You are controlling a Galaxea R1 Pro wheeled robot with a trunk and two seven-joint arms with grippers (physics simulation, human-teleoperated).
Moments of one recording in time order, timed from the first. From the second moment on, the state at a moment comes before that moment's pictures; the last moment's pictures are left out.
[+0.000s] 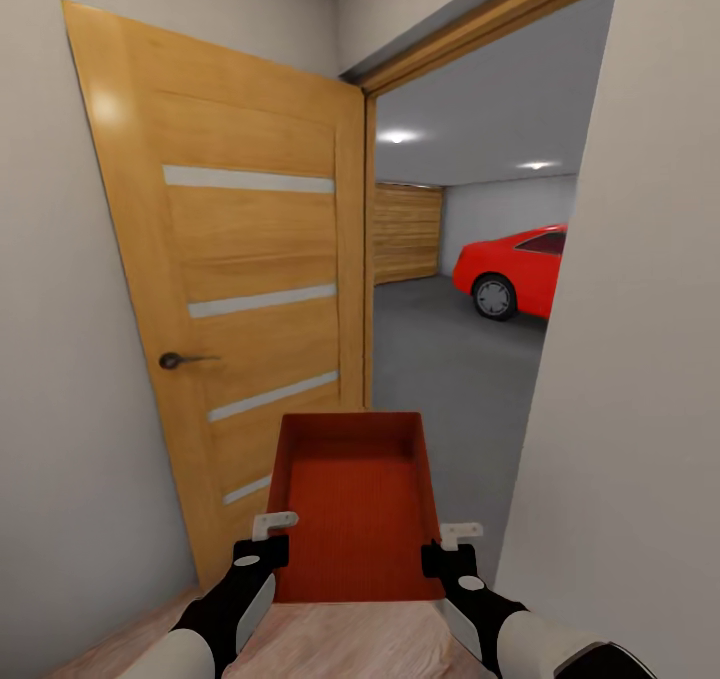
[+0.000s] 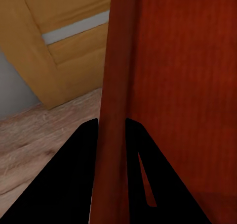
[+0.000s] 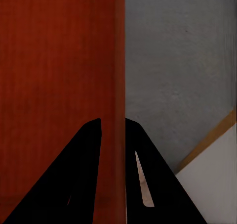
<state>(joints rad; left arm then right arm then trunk) -0.57 -0.12 -0.09 -0.42 0.11 0.09 0.28 -0.70 0.13 0.34 -0.02 -0.27 -0.26 -0.17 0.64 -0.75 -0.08</state>
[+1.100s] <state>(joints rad) -0.57 -0.12 -0.08 -0.42 0.11 0.10 0.28 -0.70 0.13 0.34 -0.02 -0.27 -0.26 -0.17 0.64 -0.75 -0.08</state>
